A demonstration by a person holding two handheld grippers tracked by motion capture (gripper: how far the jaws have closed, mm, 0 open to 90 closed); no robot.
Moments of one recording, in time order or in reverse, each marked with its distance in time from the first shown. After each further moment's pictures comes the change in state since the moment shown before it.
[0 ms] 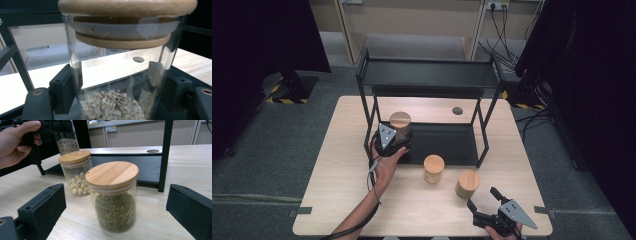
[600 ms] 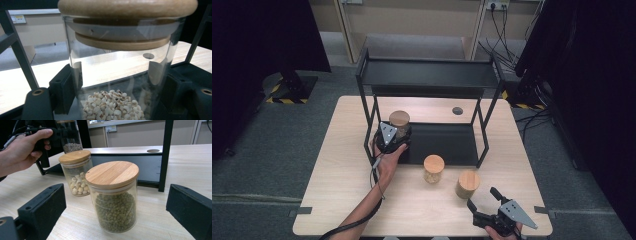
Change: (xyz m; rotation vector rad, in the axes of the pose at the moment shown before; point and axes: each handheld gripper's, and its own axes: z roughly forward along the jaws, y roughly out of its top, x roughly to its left) left arm 0.002 -0.013 0.019 0.015 0.041 0.006; right arm 0.000 0.000 0.000 0.002 0.001 0.002
